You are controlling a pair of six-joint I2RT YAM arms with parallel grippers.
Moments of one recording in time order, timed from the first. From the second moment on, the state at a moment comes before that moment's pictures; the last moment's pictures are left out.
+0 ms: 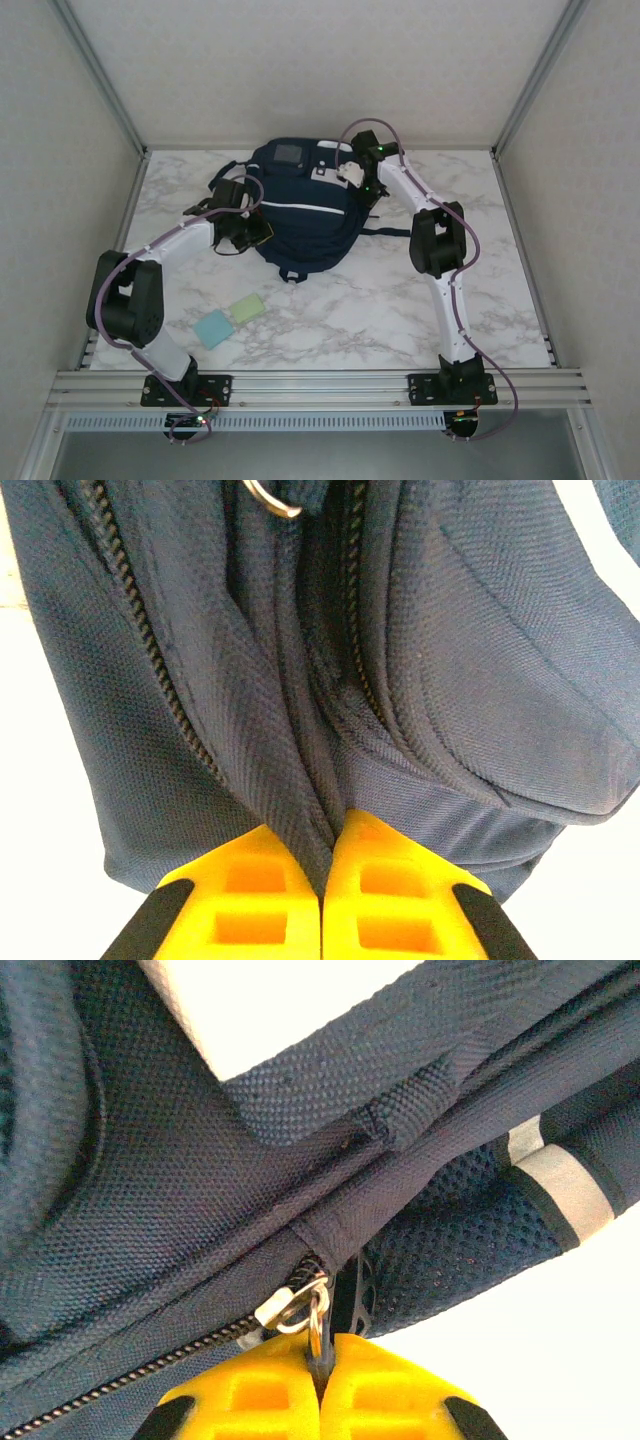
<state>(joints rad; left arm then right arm) -0.31 1.64 1.09 -0.46 0.37 -0.77 0.39 2.41 2.23 -1.10 0.10 -0.59</state>
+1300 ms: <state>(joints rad) -0.33 1.55 1.09 -0.43 0.29 -0.85 0.50 1.93 1.47 -0.50 -0.39 0.15</state>
